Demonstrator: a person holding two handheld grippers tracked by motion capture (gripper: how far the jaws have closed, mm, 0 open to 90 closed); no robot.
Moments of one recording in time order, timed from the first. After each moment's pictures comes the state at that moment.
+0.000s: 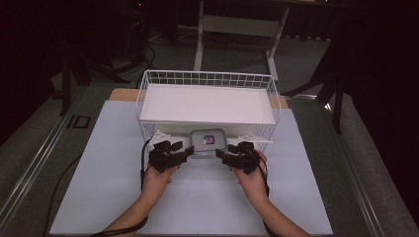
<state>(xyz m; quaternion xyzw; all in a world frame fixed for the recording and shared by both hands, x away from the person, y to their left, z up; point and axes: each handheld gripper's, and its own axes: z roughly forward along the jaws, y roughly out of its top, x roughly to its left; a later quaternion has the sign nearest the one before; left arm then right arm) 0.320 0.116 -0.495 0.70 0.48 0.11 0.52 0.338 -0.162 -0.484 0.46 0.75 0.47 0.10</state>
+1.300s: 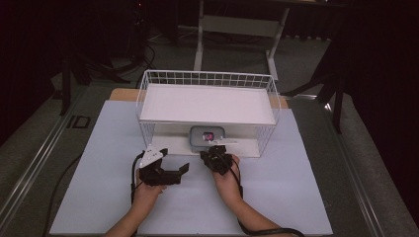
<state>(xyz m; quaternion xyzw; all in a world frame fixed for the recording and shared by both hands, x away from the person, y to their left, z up) 0.286 0.131 -0.509 0.71 0.42 0.18 0.54 0.351 -0.091 -0.520 0.46 0.78 0.41 0.11</state>
